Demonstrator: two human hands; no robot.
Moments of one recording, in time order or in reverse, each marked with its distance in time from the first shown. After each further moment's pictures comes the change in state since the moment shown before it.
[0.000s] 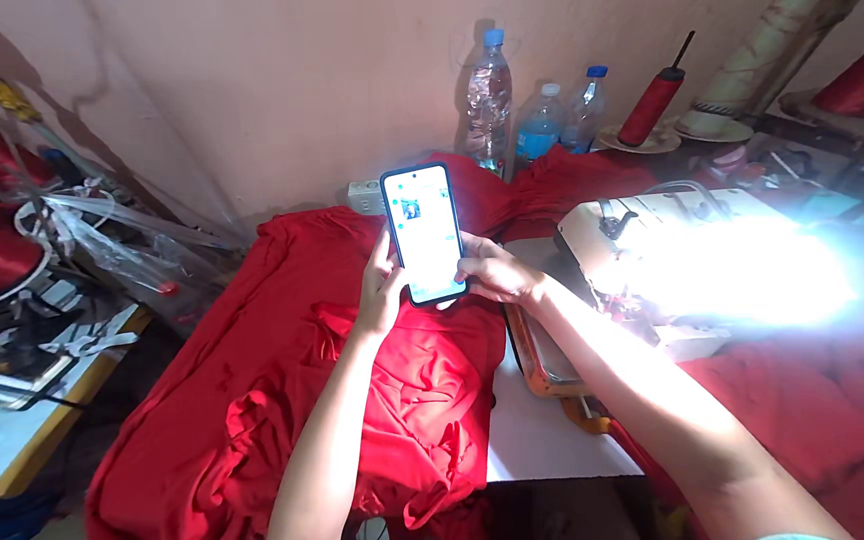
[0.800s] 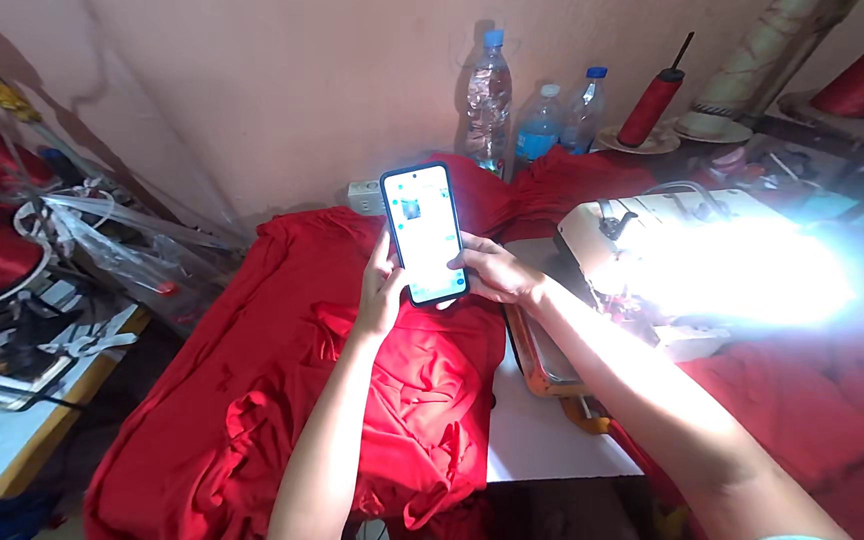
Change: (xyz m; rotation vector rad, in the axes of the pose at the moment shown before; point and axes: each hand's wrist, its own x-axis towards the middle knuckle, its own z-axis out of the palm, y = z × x) left_hand 0.000 0.001 0.000 -0.004 -0.002 -0.003; right_hand 0.001 -0.002 0.002 0.066 0.011 0.009
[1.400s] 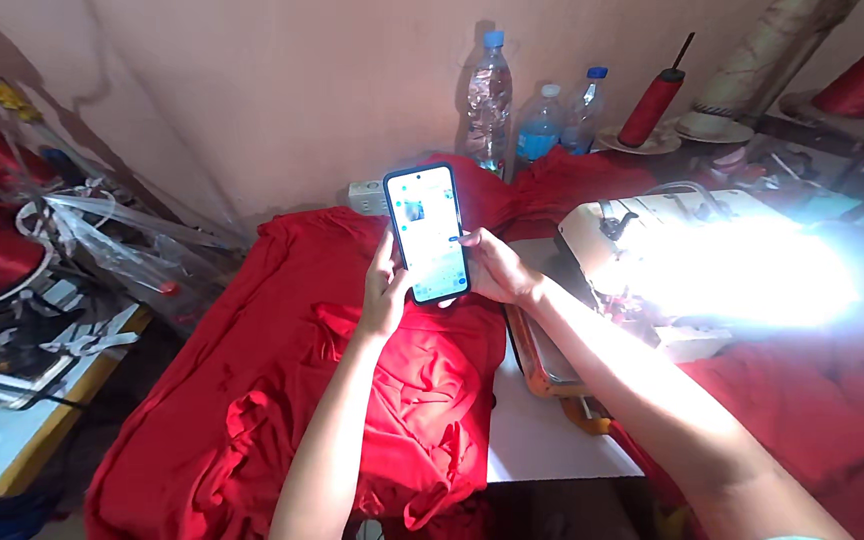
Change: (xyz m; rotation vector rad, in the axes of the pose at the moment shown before) left_hand -0.002 -0.002 0.002 0.068 0.013 0.050; right_hand 0.006 0.008 -0.008 0.094 -0.101 -0.034
